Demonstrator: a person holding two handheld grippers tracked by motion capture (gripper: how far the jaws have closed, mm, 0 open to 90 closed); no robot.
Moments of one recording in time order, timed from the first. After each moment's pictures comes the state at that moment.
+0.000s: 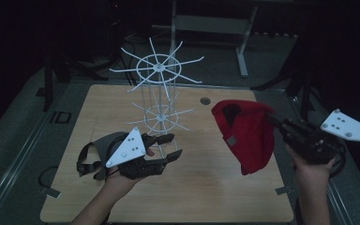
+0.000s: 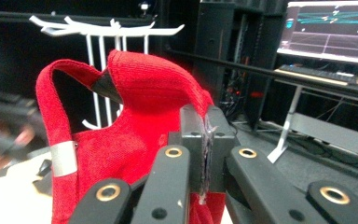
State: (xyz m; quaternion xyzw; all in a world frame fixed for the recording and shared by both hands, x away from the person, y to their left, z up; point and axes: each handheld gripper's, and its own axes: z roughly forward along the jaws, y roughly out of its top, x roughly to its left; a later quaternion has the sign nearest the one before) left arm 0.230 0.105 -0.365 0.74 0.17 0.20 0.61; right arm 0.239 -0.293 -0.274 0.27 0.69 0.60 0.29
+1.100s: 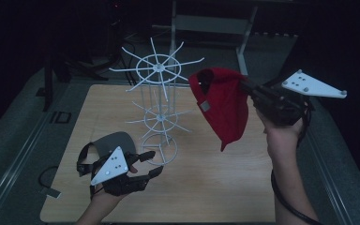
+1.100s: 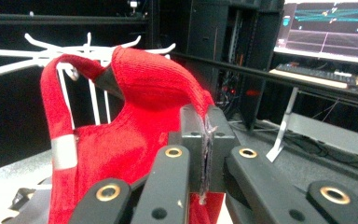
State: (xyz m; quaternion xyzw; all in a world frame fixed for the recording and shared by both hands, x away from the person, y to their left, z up) left arm 0.212 0.142 -0.420 0.75 0.22 0.19 0.59; right arm 0.298 -0.234 -0.248 0.29 0.70 0.59 0.29
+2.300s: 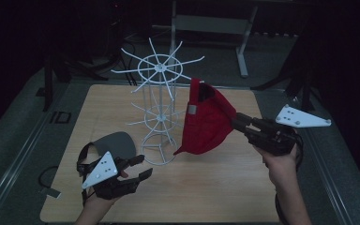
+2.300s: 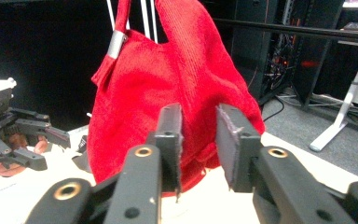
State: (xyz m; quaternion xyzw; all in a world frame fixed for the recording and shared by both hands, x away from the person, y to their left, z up) left arm 0.208 0.166 -0.445 0.74 0.26 0.19 0.59; right arm 0.279 -0.253 -0.315 0.26 0.74 0.59 0.19
